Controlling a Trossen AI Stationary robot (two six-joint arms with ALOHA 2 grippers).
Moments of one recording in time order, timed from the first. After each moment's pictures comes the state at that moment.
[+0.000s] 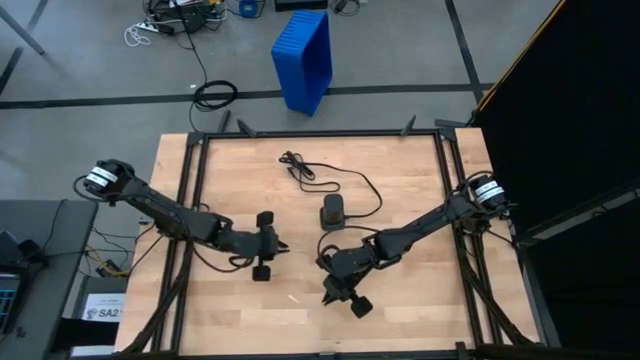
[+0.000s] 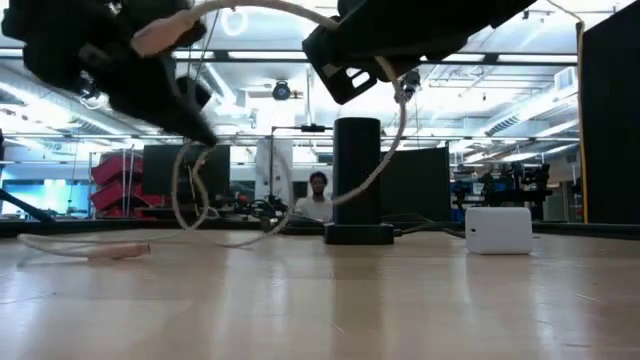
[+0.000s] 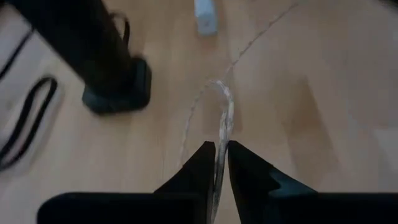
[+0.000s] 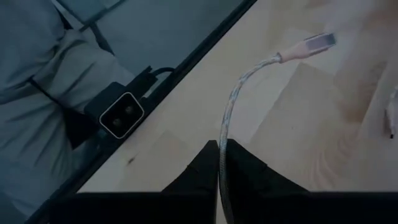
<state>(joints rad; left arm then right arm) -0.38 1.28 0.59 -0.05 -0.35 -0.21 0.38 1.87 1.19 0.03 -0.28 -0.08</state>
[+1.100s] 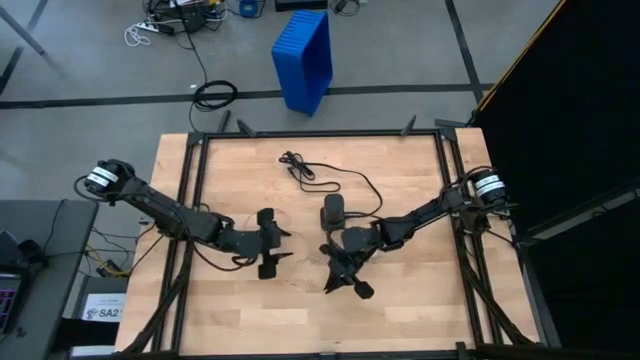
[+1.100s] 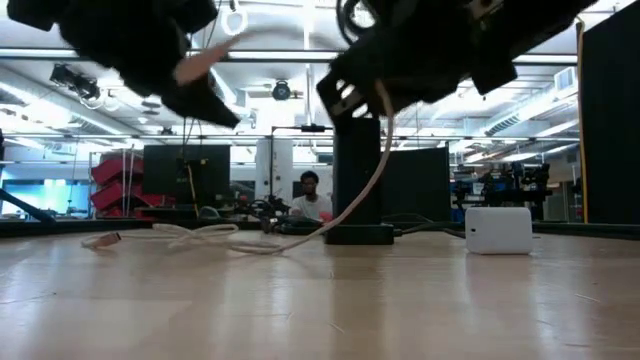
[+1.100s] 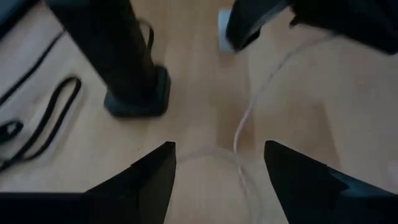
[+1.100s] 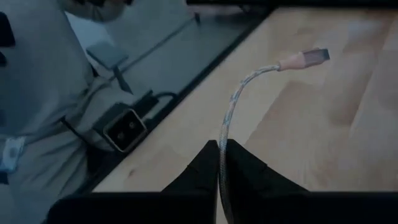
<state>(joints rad) -0.39 1.29 0.65 0.04 -0.42 -0.22 0.27 1.82 0.93 0.50 -0.47 0.02</state>
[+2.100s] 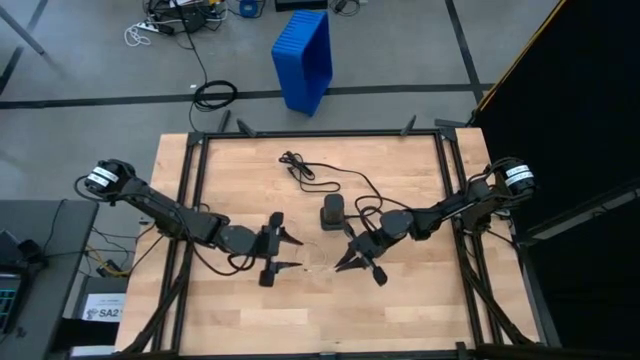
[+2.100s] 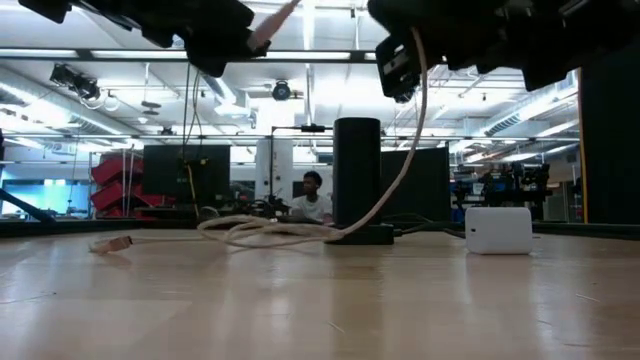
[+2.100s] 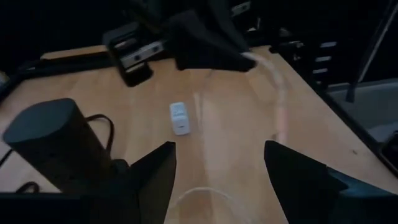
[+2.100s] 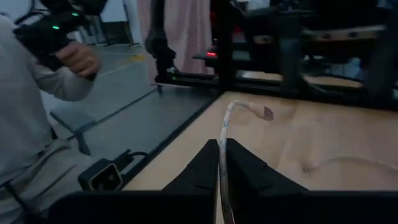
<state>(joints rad) -0.41 1.29 0.65 0.31 -0.28 -0.04 0.25 1.60 0.64 0.85 -0.27 0.06</state>
